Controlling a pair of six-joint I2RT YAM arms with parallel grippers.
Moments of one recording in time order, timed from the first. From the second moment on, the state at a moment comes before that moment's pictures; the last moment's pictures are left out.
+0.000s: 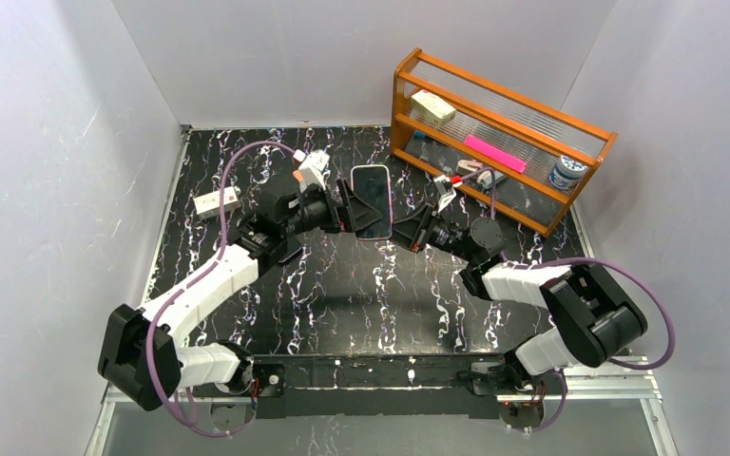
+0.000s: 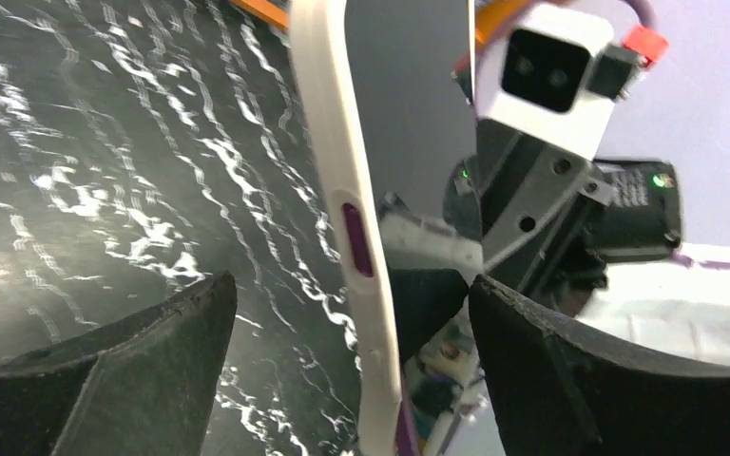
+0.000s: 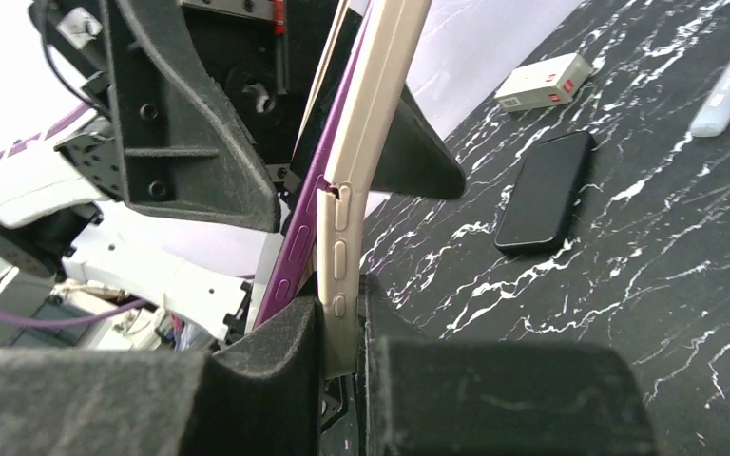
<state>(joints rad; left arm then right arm) -0.55 1.23 0.85 0.13 0.46 -0.74 0.58 1.46 0.48 1.27 -0.65 0.98</state>
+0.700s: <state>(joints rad) -0.92 1.20 1.09 -0.40 -0.11 0.01 0.60 1.29 0.52 0.54 -0.38 1.03</state>
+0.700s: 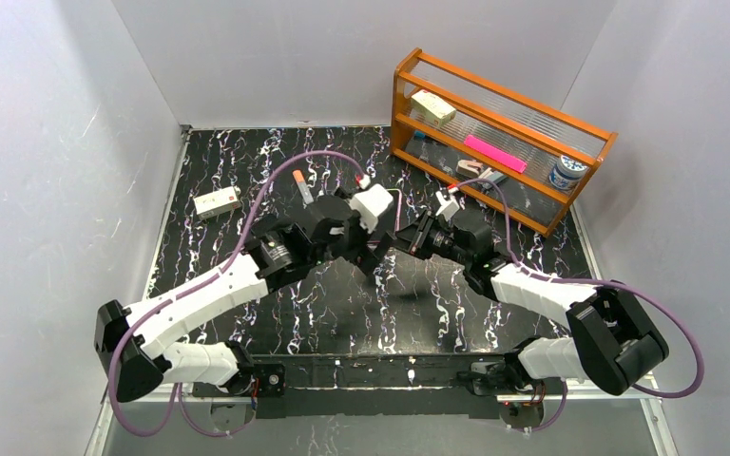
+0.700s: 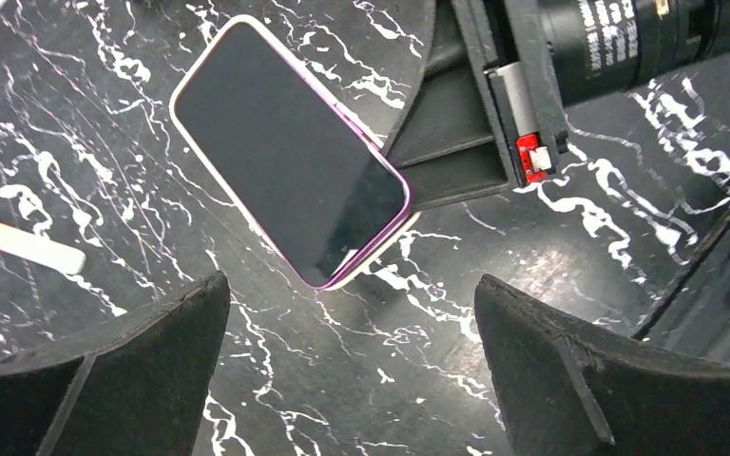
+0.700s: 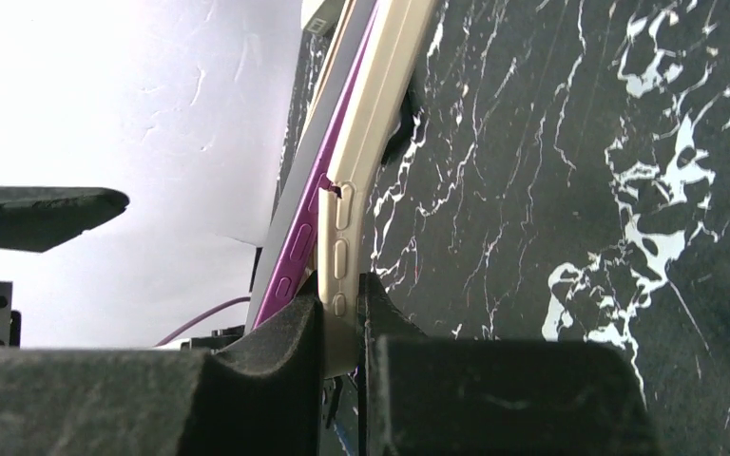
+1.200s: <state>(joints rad) -1.02 1.26 1.02 -0.31 -0.24 0.34 0.64 1.29 0.54 0.46 -0.38 1.08</state>
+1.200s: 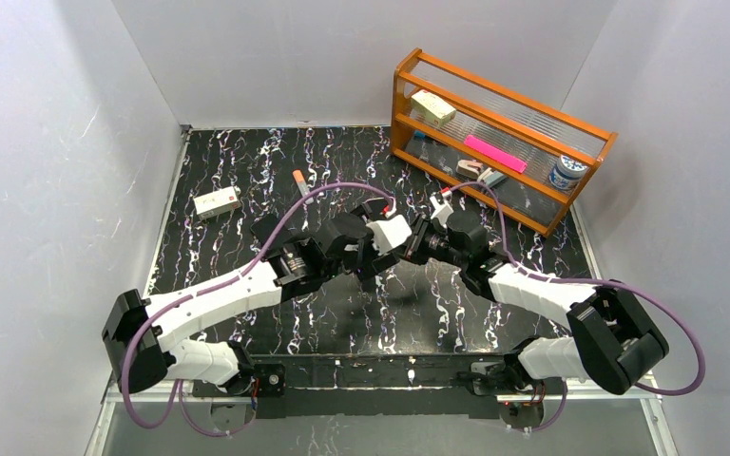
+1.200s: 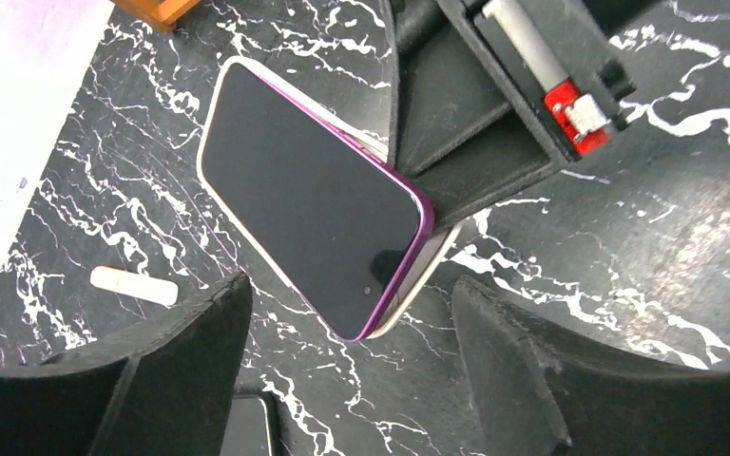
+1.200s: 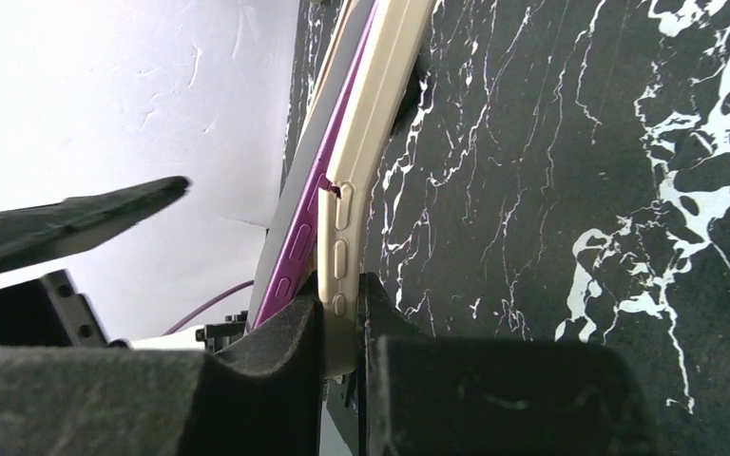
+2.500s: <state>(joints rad) -1.02 1.25 0.89 -0.17 -0.26 0.48 0.67 1.32 0.55 0.46 -0.40 1.10</state>
